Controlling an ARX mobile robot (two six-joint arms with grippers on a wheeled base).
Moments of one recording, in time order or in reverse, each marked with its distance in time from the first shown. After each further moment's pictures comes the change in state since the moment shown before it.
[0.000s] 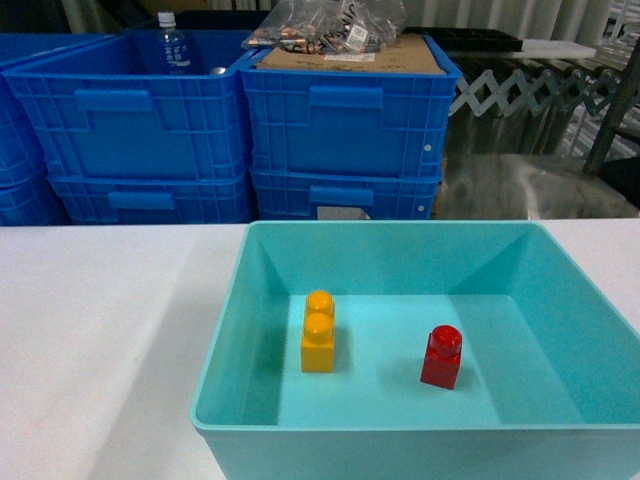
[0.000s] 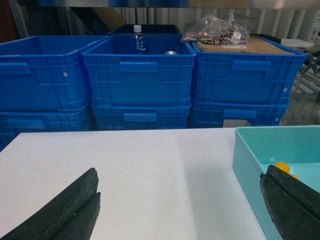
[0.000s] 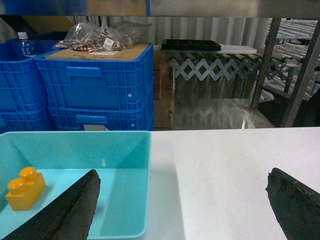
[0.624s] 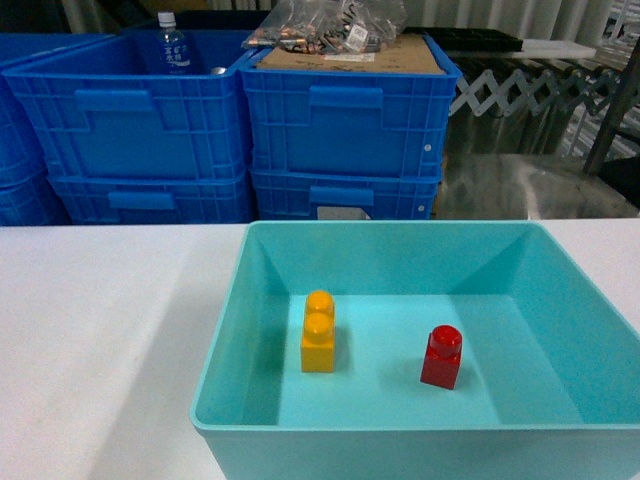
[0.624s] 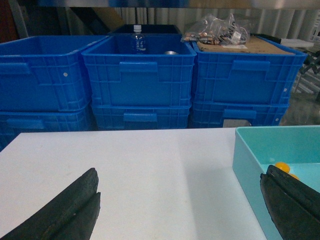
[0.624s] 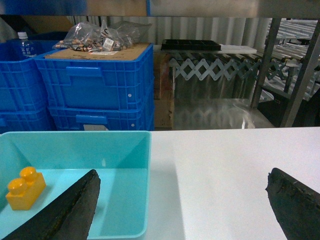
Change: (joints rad) left arm 0.000 0.000 0.000 0.000 0.000 0.000; right arm 0.000 0.000 0.000 0.000 0.000 0.000
